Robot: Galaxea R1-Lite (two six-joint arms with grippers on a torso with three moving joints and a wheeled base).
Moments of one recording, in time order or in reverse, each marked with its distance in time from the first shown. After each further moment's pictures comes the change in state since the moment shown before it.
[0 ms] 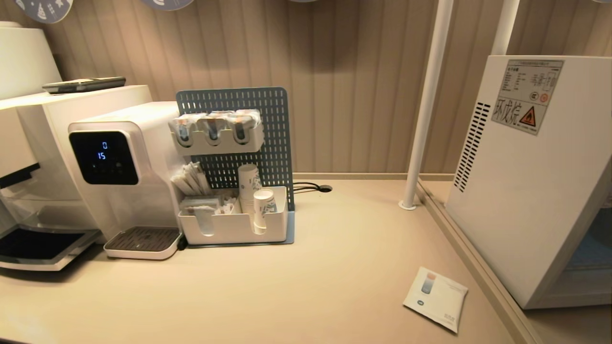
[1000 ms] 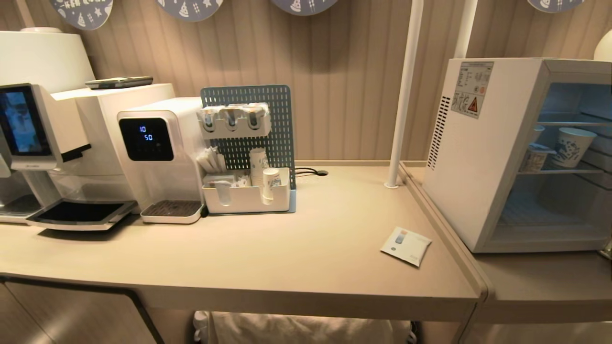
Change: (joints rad) left arm 0.000 0.000 0.000 0.000 0.000 0.000; right arm 0.000 0.001 0.000 0.000 0.000 0.003
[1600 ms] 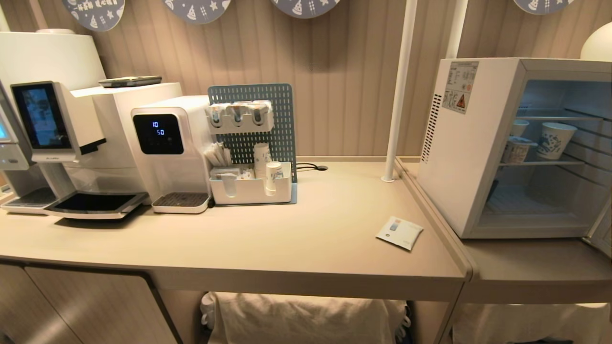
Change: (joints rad) left arm 0.000 0.000 0.000 0.000 0.000 0.006; right arm 0.001 0.000 0.000 -0.001 -0.002 0.001
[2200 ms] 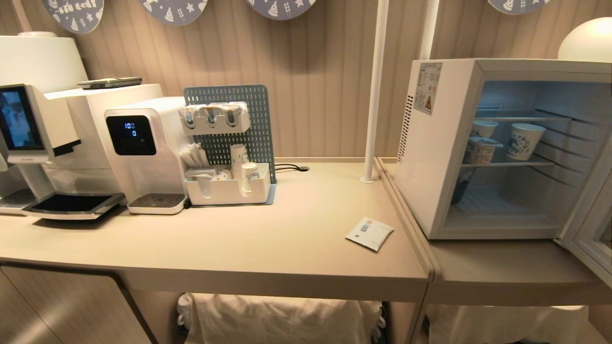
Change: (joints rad) left arm -0.001 0.000 0.000 0.000 0.000 -0.001; right arm -0.001 0.000 0.000 -0.001 0.000 0.000
